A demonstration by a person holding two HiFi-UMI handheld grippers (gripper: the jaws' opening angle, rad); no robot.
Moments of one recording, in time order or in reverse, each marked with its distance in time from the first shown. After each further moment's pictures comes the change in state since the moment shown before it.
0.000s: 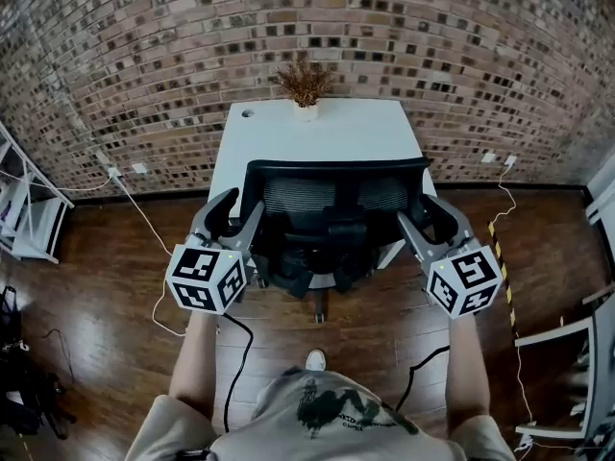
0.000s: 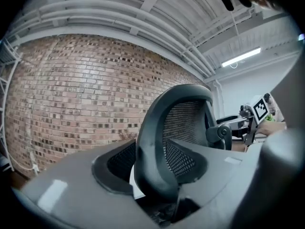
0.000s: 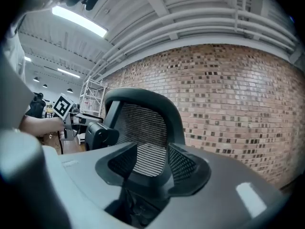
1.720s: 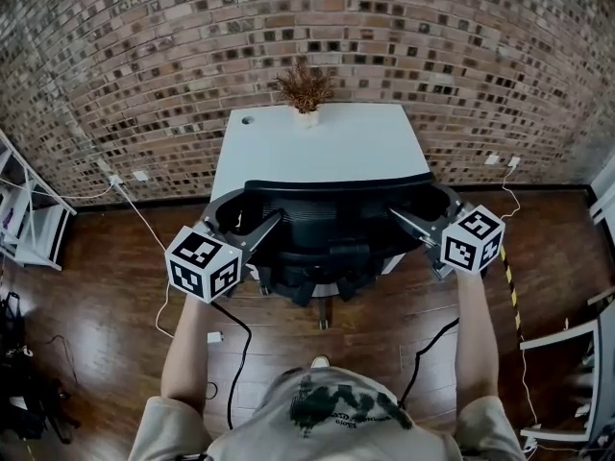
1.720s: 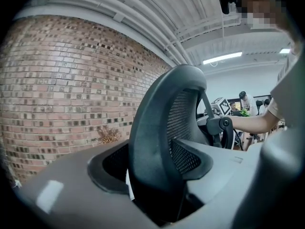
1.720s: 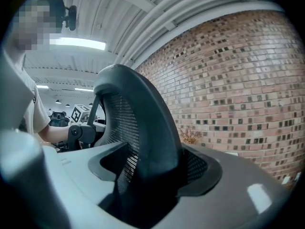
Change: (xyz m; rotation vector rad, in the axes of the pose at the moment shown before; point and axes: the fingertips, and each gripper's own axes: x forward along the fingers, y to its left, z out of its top) left arm 0.040 -0.016 -0.009 0.084 0.097 -0.266; right arm 0.064 -0.027 -0.012 0.116 0.009 0.316
